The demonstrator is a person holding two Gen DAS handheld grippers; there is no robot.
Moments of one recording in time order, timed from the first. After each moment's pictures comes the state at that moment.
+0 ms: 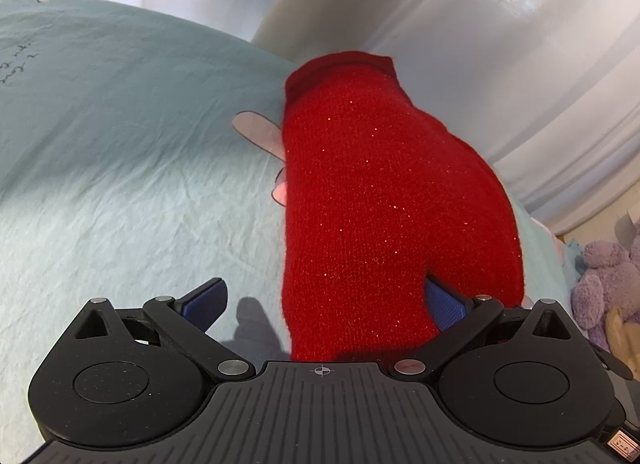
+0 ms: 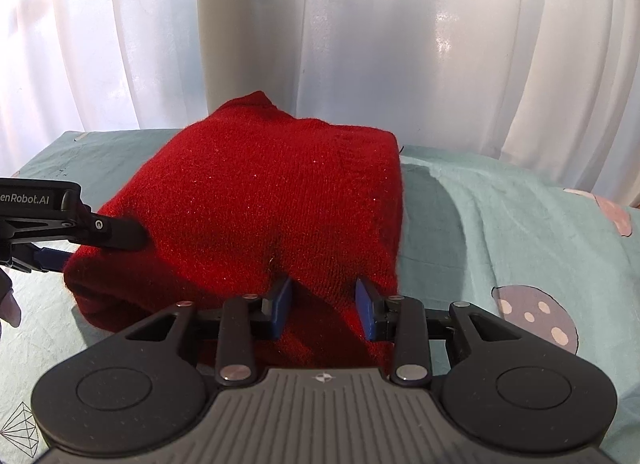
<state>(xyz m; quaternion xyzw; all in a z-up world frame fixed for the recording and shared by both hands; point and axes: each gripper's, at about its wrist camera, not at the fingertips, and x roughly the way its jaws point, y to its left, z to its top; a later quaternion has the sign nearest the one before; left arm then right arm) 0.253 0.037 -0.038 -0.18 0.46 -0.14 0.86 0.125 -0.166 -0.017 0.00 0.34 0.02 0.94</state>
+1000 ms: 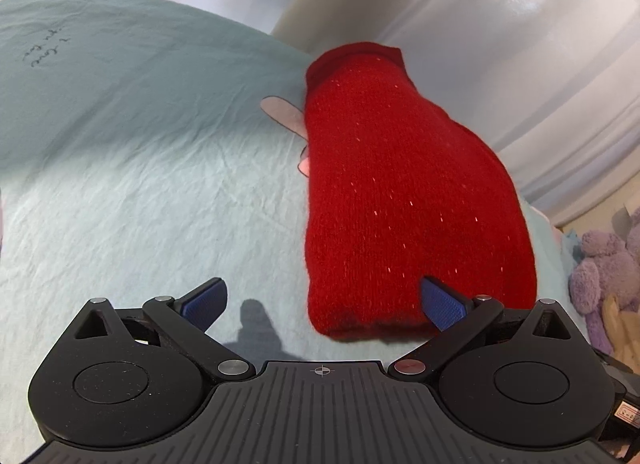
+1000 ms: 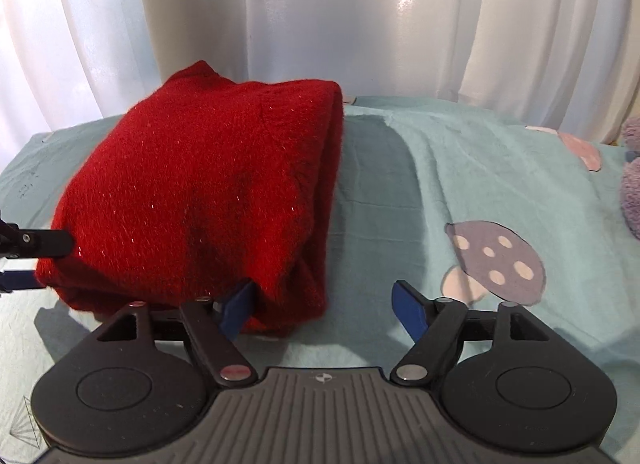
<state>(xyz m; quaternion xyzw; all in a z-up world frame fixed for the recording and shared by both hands) 0.217 0.054 -0.027 -0.17 0.47 -0.13 0.86 0.116 -0.192 -0.021 0.03 0.41 -0.04 0.91</state>
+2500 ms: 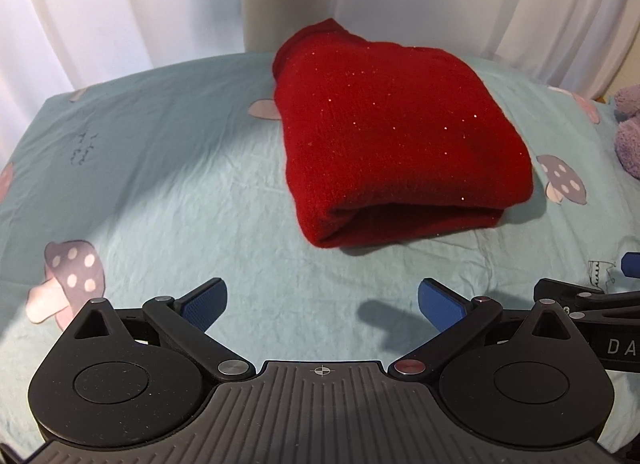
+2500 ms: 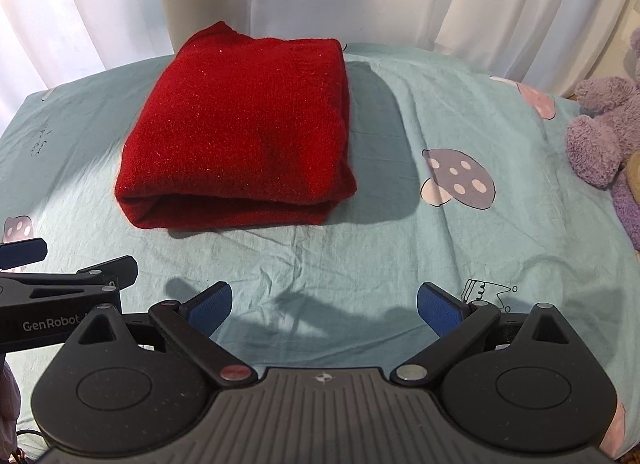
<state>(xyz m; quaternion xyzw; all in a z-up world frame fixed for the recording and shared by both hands) 0.158 -0.021 0.030 0.06 0.50 -0.08 0.86 0.074 -0.145 0.047 0.04 0.51 -0.08 0.86</state>
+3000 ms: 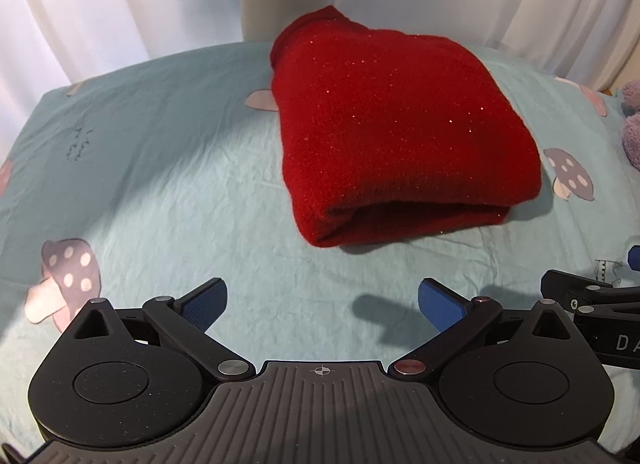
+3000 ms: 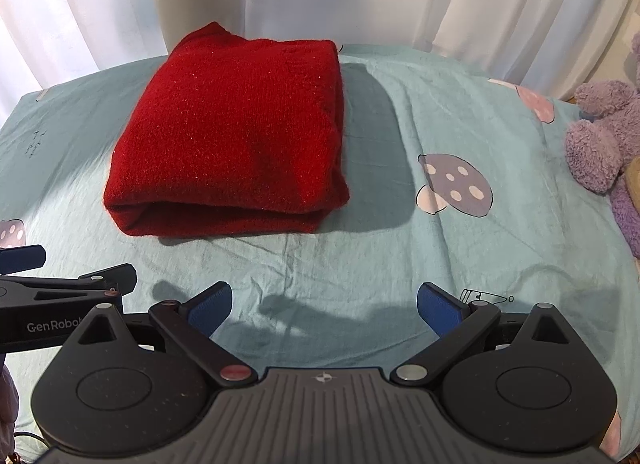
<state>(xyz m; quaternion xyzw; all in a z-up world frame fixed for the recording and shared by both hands) 0.169 -0.027 0.025 0.07 0.51 -0.07 0.85 0.083 -0.152 0.046 0.04 0.51 -0.09 0.85</state>
